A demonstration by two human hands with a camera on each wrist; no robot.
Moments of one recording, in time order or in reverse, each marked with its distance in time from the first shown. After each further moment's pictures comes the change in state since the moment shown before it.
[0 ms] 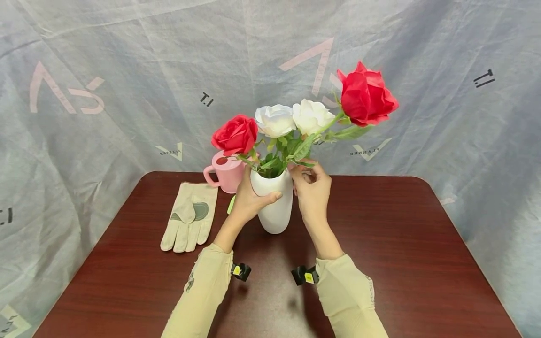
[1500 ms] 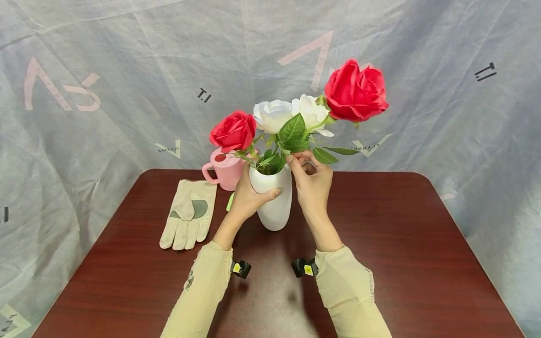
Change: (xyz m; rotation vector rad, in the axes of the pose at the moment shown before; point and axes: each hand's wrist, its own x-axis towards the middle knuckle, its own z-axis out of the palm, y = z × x) left_hand -0.001 0.000 0.000 0.040 -0.002 -0.023; right_hand 0.010 -0.005 0.006 -0.081 0.076 -0.014
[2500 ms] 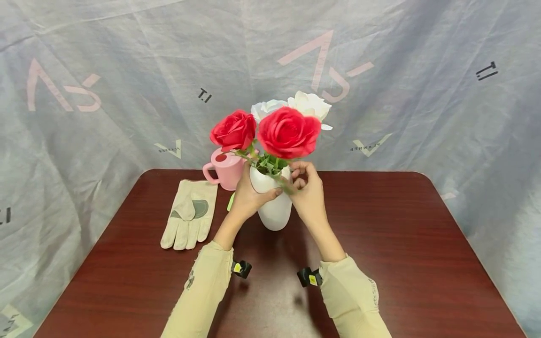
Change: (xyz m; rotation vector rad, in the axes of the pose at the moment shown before) left_hand 0.001 -0.002 -0.001 0.015 -0.007 0.027; right_hand -0.024 -0.009 -0.008 -0.224 -0.279 0.023
